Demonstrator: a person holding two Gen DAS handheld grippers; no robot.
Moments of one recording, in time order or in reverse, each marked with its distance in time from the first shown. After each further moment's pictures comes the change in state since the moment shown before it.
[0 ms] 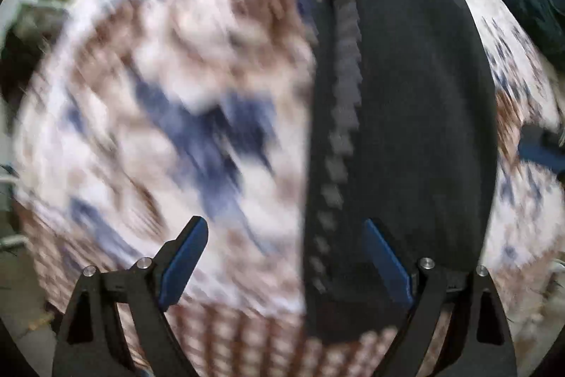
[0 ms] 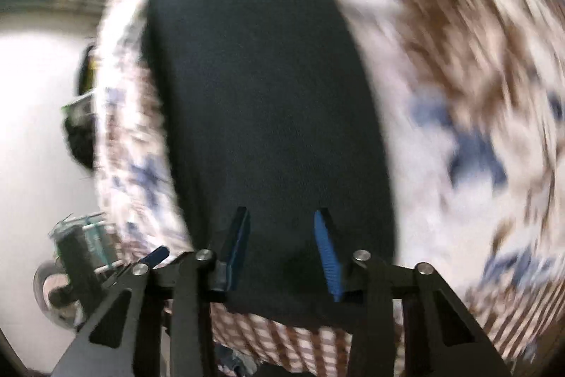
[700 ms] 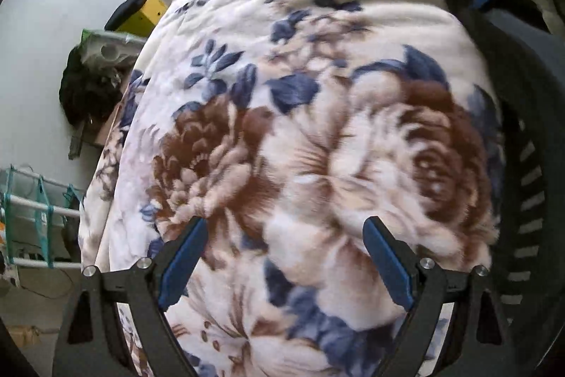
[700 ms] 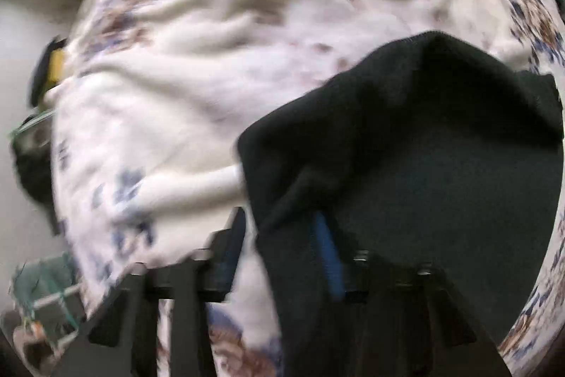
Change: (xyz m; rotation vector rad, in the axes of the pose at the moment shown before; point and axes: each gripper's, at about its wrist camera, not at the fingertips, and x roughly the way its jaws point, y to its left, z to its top) left arm 0.054 0.070 0.119 -0.109 -0.138 0.299; right arm 0.177 0.225 0.362 -0.065 -0.022 -0.339
